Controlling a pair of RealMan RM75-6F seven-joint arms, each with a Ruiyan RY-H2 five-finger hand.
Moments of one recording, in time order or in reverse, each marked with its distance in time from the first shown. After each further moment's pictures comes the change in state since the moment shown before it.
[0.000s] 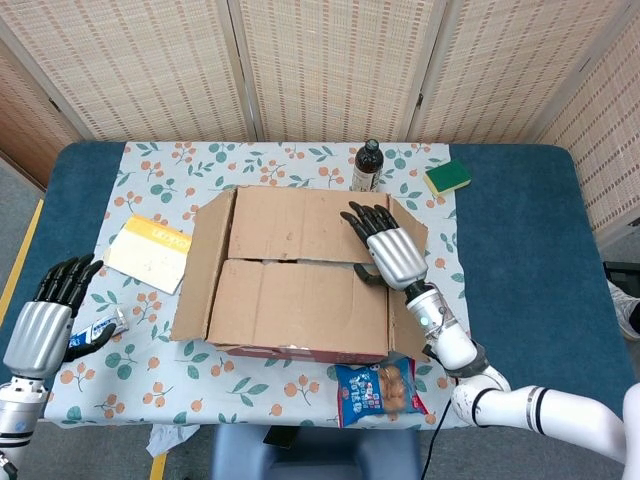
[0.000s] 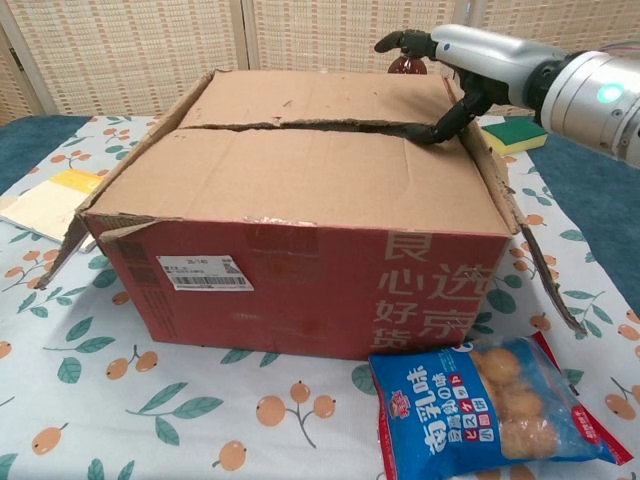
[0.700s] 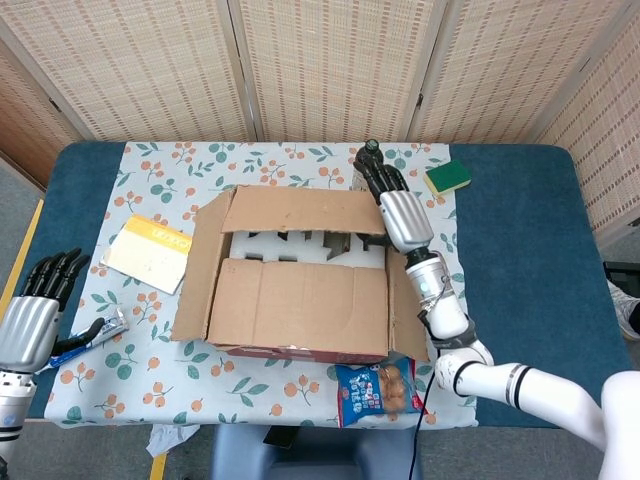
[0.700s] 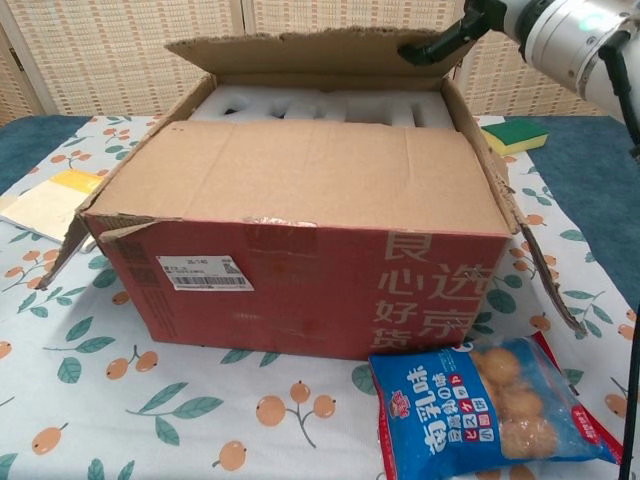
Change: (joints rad) left arm 0.006 0.024 -0.033 0.028 -0.032 -0.040 -0.035; right arm 0.064 -0.063 0.134 0.165 0.042 0.045 0.227
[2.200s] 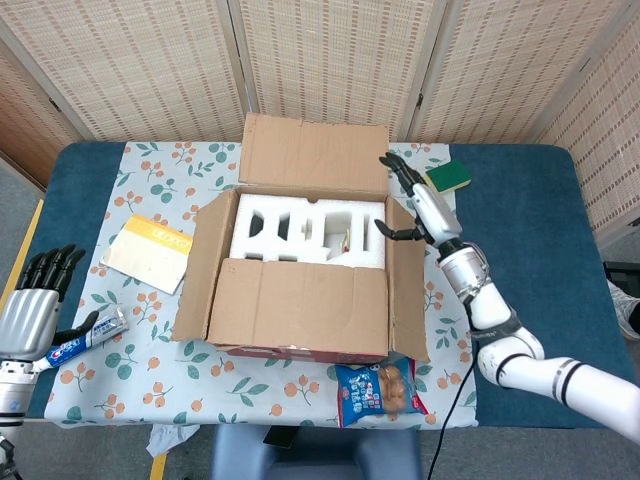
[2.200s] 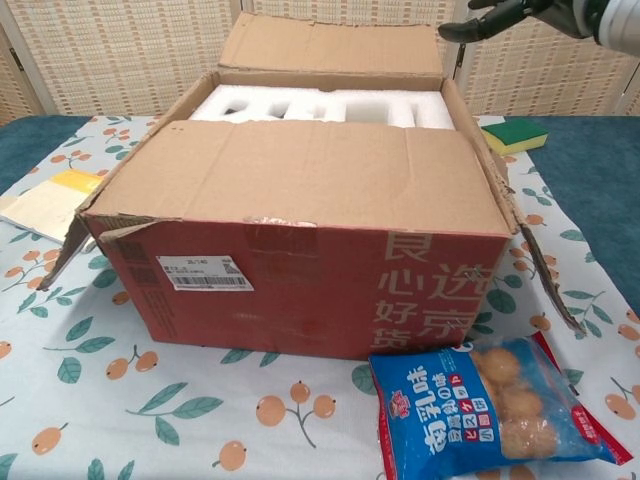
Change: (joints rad) left arm -0.014 -0.027 -0.033 0.027 -0.095 -0.071 0.085; right arm -0.060 0.224 -0.050 -0.074 -0.102 -0.164 0.544
